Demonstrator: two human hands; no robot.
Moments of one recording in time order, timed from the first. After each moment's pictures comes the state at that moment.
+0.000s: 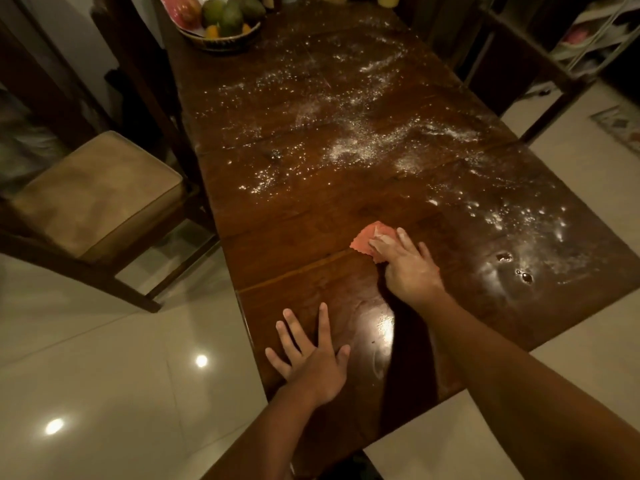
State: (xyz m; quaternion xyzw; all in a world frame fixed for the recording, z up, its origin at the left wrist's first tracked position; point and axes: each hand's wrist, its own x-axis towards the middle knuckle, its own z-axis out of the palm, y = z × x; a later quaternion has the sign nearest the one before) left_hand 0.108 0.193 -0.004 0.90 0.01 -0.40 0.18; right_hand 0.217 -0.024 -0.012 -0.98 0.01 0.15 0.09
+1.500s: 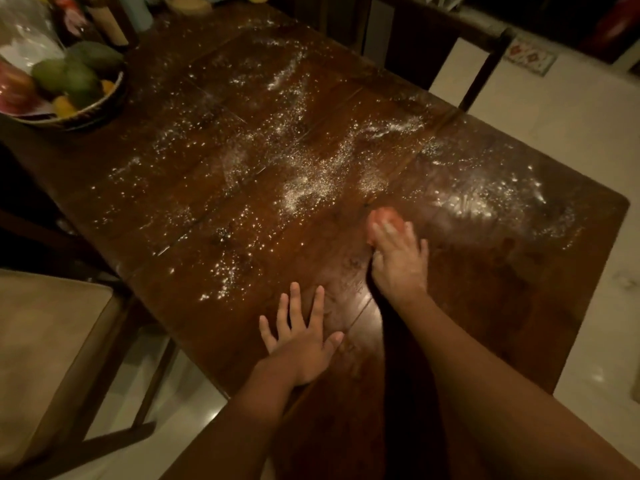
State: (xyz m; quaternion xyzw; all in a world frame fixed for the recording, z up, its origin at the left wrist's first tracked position) left_hand 0.342 0.227 -0.005 0.86 -0.29 -0.42 0.04; right_hand 0.314 0.007 -0.032 -0.94 0.31 0.01 0.16
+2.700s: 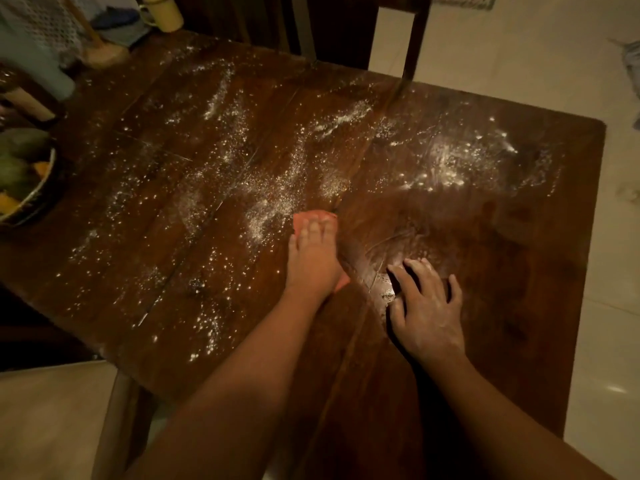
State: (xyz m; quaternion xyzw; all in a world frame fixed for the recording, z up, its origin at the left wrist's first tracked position) left_hand 0.430 0.087 -0.014 0.89 -0.44 -0.14 0.05; right_hand 0.225 0.037 -0.040 -0.89 0.43 -0.02 0.13
